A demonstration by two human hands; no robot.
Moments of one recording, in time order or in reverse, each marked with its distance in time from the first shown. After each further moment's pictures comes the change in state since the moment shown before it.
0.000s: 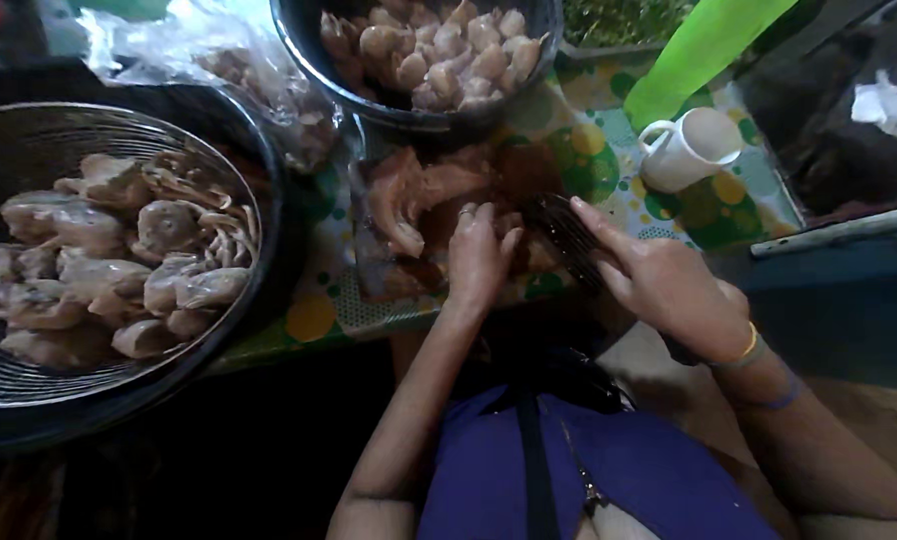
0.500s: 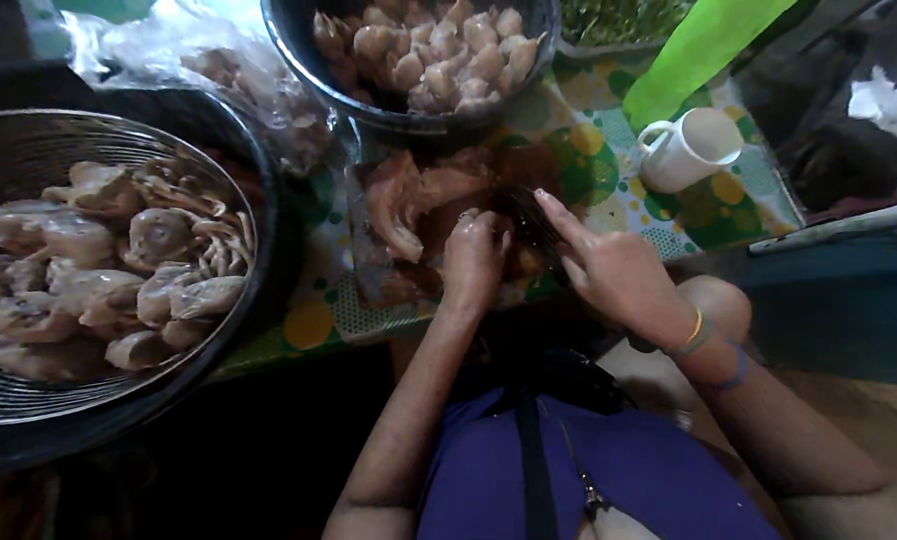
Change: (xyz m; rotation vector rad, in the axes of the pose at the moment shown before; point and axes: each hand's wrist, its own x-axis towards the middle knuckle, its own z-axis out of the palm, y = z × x) left_hand 0.002 -0.006 -0.001 0.025 0.025 0.115; right_hand 0.026 -0.019 0.017 -0.003 -0.021 -0.020
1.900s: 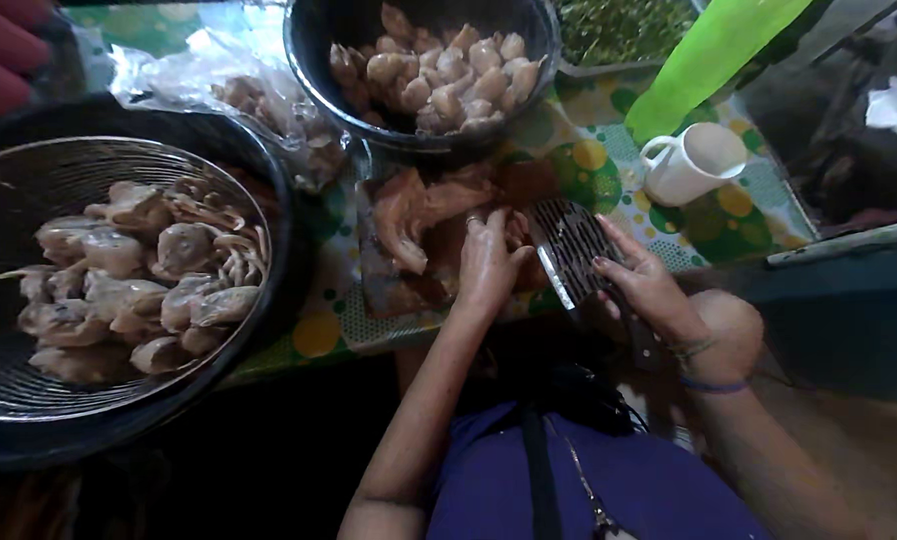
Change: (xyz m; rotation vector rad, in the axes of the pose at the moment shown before) left_hand 0.014 0.013 0.001 -0.072 -0.171 -0.232; right_hand -0.016 0.059 0.031 1.190 -0.040 0.546
